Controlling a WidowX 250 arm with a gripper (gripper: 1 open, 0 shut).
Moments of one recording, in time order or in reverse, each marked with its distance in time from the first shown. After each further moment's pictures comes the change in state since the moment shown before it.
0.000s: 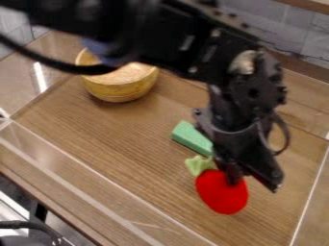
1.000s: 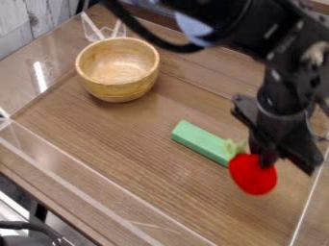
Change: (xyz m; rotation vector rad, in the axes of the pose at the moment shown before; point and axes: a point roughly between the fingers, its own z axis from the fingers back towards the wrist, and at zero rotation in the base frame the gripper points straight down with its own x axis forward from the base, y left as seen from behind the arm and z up) arm 0.039 0.002 -0.009 0.073 0.016 0.008
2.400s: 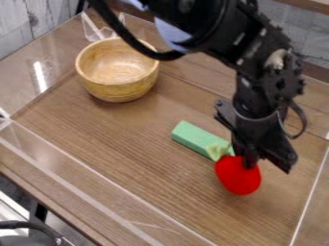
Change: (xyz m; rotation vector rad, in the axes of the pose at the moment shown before) arm -0.008 0.008 -0.027 -0.042 -0.004 0.002
